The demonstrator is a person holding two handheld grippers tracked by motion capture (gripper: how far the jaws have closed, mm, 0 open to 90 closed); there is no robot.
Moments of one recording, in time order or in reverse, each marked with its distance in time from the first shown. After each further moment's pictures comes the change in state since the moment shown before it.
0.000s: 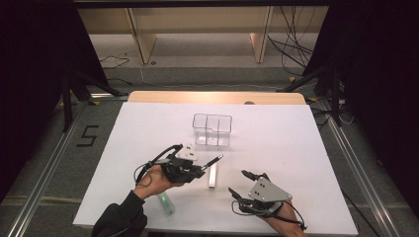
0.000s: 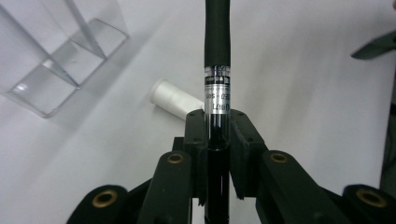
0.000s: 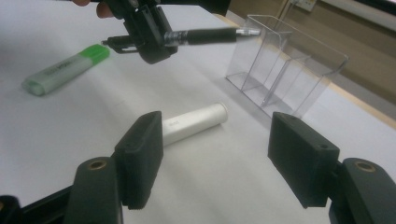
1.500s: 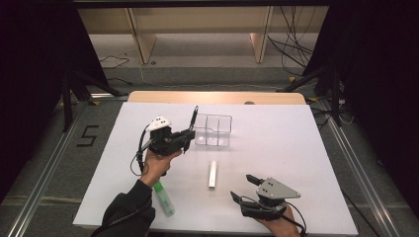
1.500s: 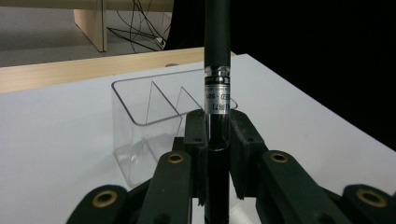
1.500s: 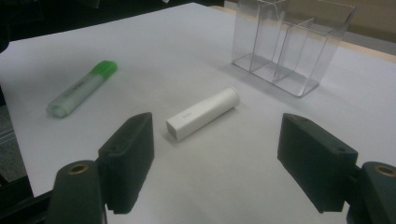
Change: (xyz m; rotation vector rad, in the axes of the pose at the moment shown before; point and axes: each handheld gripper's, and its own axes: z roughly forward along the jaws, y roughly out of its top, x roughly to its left) left arm 0.057 0.007 -0.017 -0.476 0.174 -0.425; right arm -0.001 -0.013 -0.005 -0.005 0.037 0.231
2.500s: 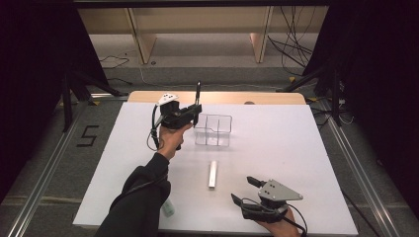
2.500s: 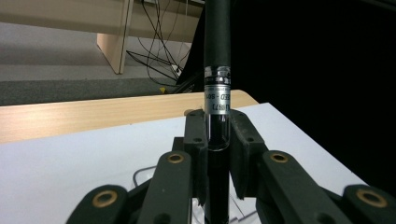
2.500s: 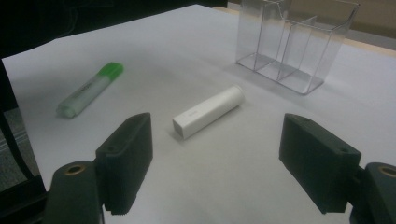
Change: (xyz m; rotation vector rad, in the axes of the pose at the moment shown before) left arm 0.025 0.043 0.053 -0.116 0.059 -0.096; right arm 0.001 -0.003 -0.004 -0.006 0.016 0.021
